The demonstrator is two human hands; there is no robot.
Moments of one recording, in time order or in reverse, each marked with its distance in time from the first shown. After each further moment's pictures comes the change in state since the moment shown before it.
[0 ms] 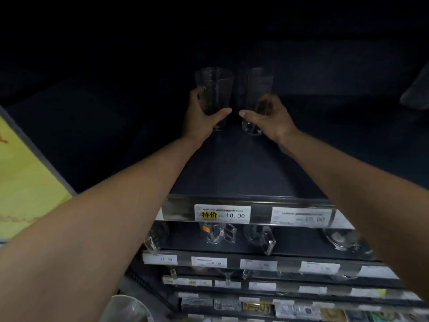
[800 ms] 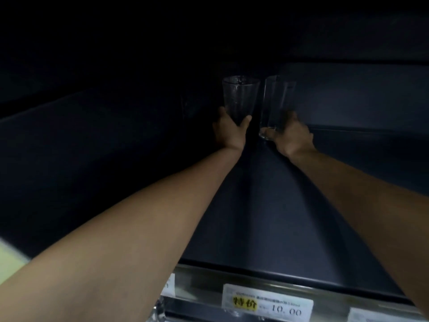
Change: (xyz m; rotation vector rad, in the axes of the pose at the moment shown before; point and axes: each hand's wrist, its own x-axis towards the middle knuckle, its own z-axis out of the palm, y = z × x) left_hand 0.081 -0.020 0.023 0.122 0.276 -0.161; right_hand 0.108 0.012 0.056 -0.490 0.121 -0.115
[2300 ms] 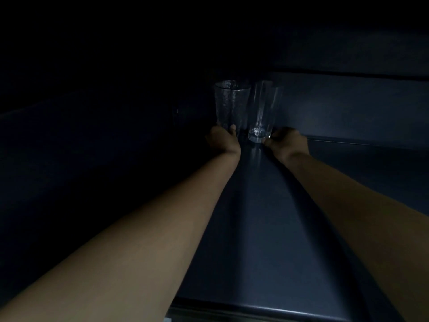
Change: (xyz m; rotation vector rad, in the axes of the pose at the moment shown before) left_hand 0.025 -0.006 0.013 0.027 -0.001 -0.131; right_hand 0.032 0.010 0.014 -0.095 0.021 0.094
